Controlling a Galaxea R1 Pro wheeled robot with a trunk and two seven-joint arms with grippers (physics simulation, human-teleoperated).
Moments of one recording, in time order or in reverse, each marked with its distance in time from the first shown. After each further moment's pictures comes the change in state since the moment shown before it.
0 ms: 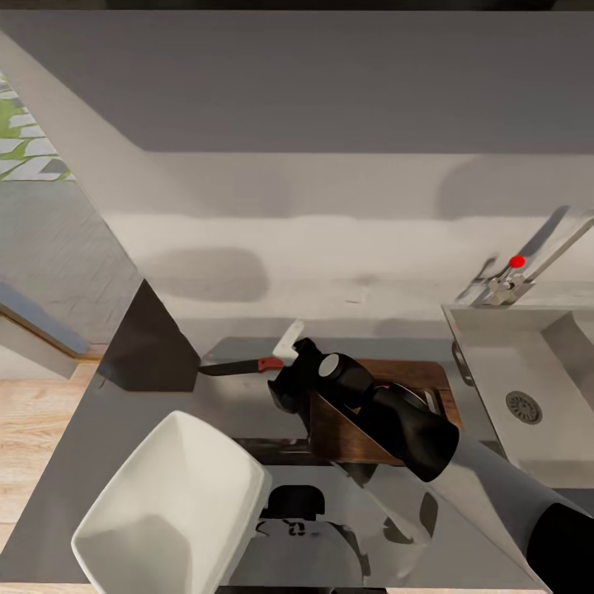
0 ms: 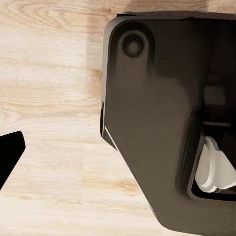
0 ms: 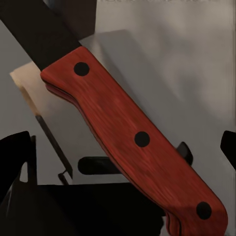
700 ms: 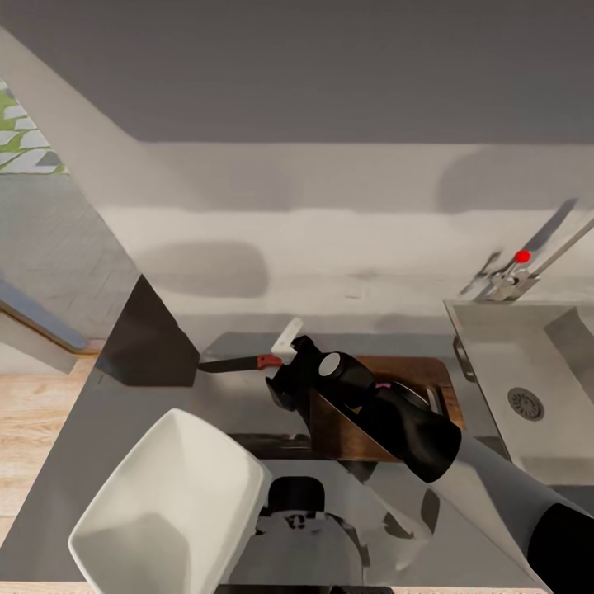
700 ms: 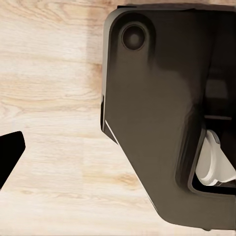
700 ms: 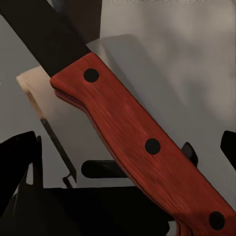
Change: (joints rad) left arm 0.000 0.000 0.000 0.000 0.000 0.000 0.000; right arm 0.000 0.000 -0.005 -0.031 0.001 0.002 0.004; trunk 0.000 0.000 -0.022
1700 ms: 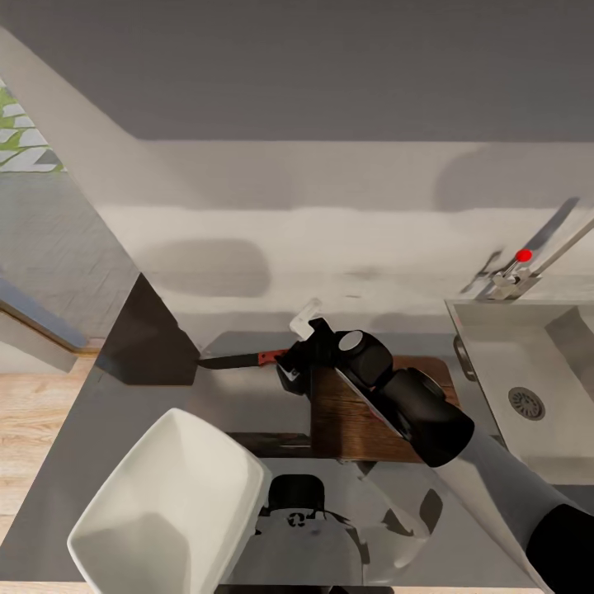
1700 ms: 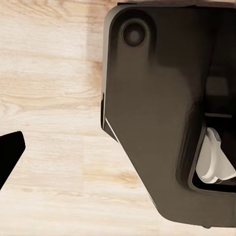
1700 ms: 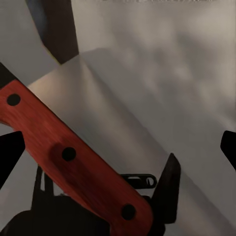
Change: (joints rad) left arm 0.000 0.000 0.000 0.003 0.000 0.000 0.000; right arm 0.000 -0.002 -0.155 -0.008 -0.005 -0.005 0.020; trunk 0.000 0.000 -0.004
